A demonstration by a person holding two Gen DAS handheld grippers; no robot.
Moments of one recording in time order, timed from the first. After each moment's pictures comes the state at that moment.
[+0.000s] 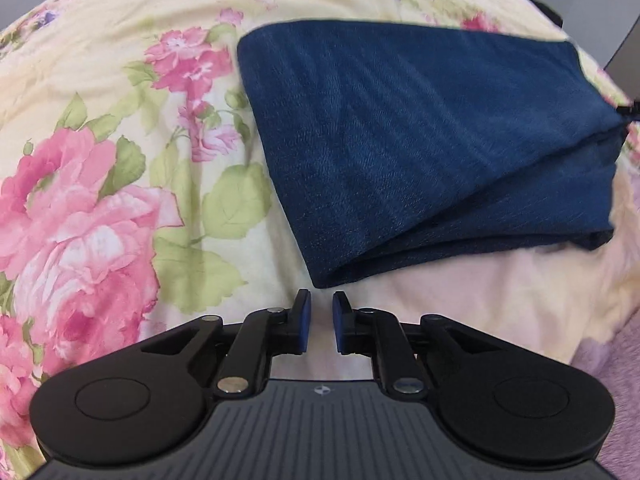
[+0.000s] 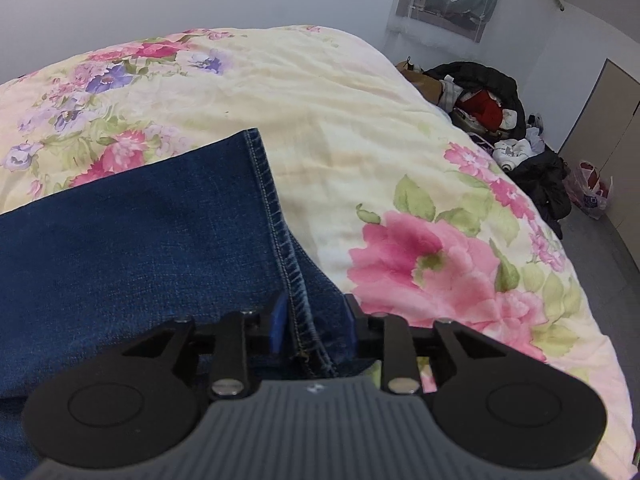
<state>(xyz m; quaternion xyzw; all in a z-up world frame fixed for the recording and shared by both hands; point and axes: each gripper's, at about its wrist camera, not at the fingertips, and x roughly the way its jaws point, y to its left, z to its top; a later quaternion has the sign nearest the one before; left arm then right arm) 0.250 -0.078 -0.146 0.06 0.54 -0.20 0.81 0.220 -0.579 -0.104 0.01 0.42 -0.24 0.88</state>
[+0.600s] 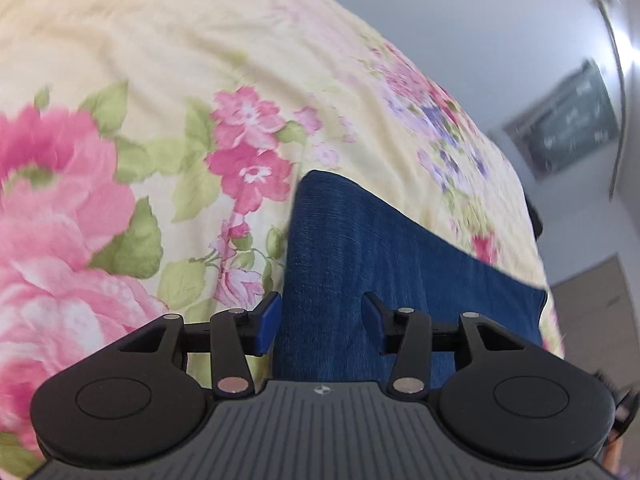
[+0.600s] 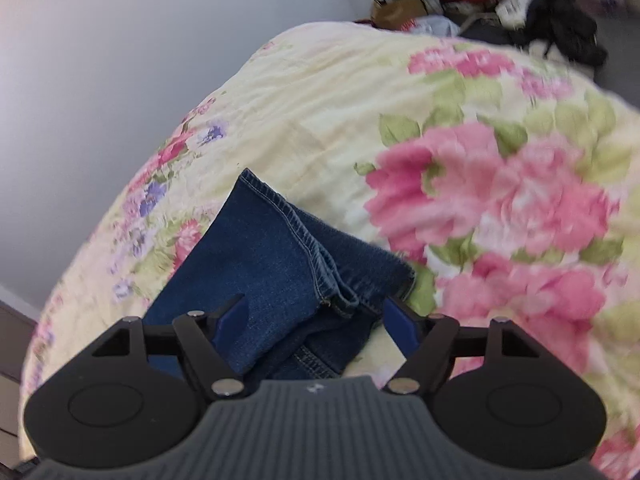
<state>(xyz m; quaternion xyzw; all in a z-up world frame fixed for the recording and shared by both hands) 0.341 -0.017 -0.148 -0.29 0.48 -0.16 0.81 0.149 -0.642 -0.118 0.42 0.34 -0.17 0.83</state>
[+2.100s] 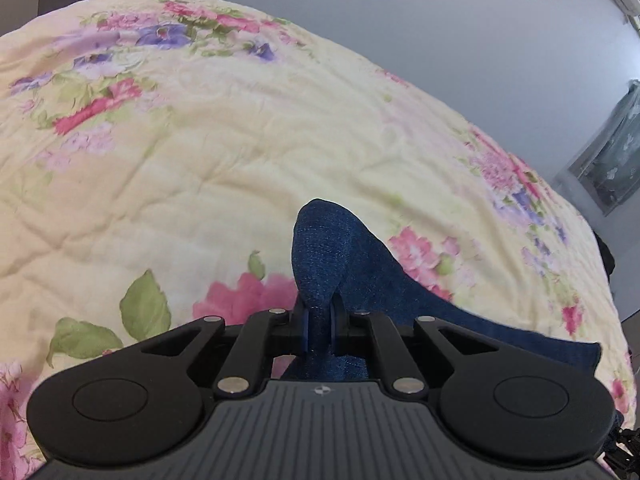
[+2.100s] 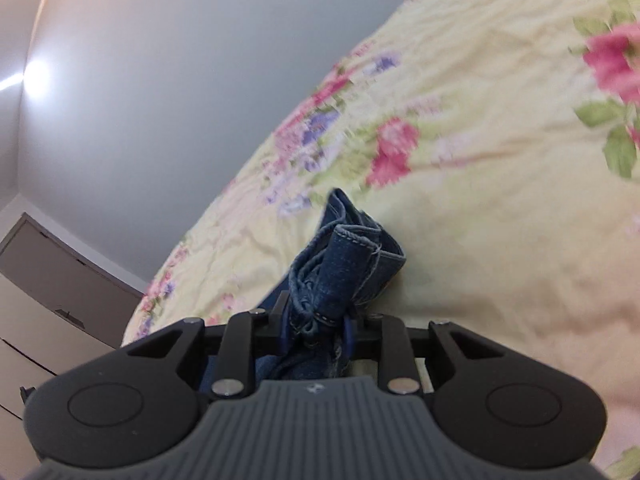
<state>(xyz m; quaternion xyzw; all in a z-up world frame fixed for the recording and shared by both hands) 0.358 0.105 -0.103 -0.19 0.42 -0.05 0.88 0.172 -0.445 -0.130 0.40 0.31 -0.03 0.86</state>
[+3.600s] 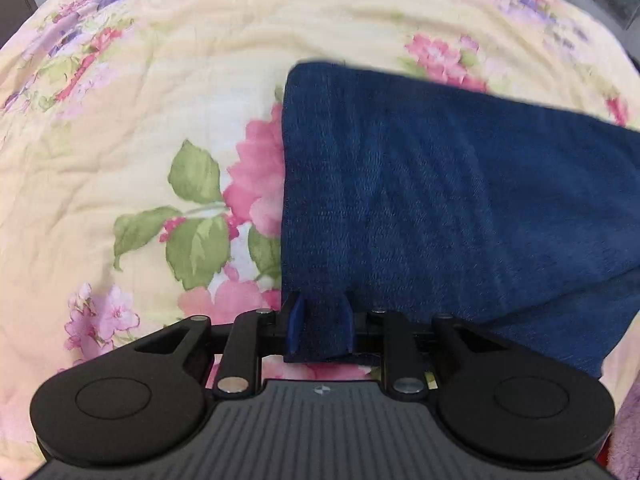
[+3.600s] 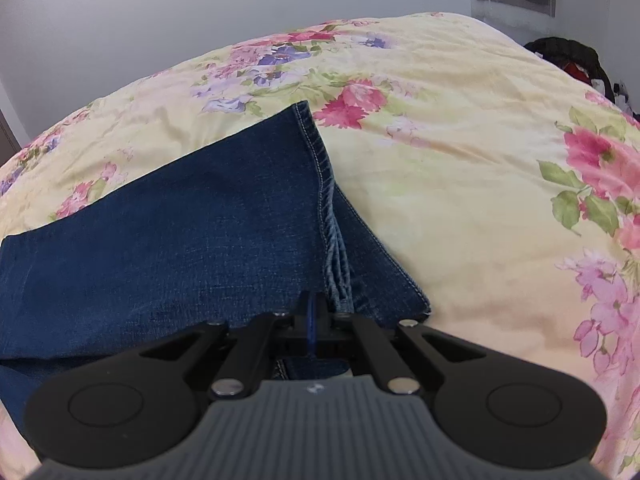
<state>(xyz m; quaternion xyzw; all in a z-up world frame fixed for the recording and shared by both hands) 0.293 0.102 -0.114 0.01 0.57 -0.08 0.82 0.174 -0.384 -0.128 0.10 0.39 -0.09 0.91</state>
